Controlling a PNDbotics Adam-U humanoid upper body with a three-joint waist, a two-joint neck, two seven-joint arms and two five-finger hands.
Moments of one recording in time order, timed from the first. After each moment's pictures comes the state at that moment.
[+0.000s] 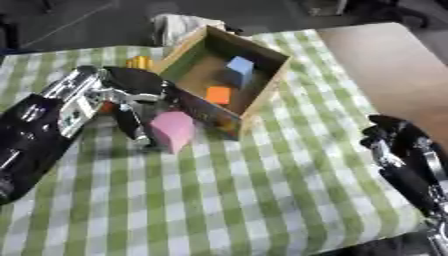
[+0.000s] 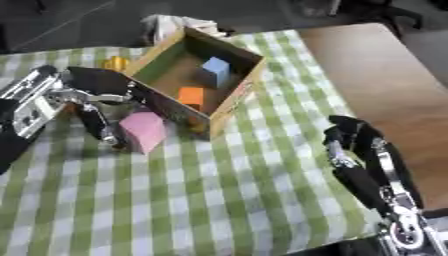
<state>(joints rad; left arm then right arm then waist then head) -0.81 0.54 -0.47 -1.15 -0.83 -0.56 -0.55 -0.04 -0.26 0.19 -1.88 0.16 -0.01 -0.08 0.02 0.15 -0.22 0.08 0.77</state>
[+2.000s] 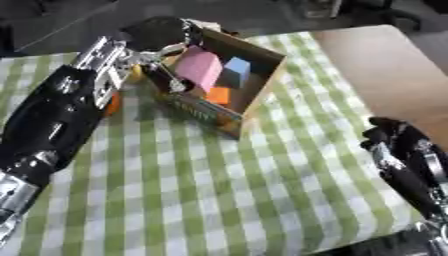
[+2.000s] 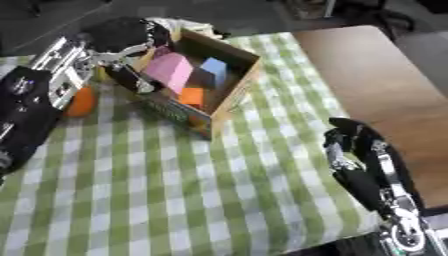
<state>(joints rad) -0.96 0.41 -0.33 -1.05 -1.05 -0.46 -0.13 -0.03 -0.26 0.19 -1.88 0.16 -0.01 -0.07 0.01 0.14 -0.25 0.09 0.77</state>
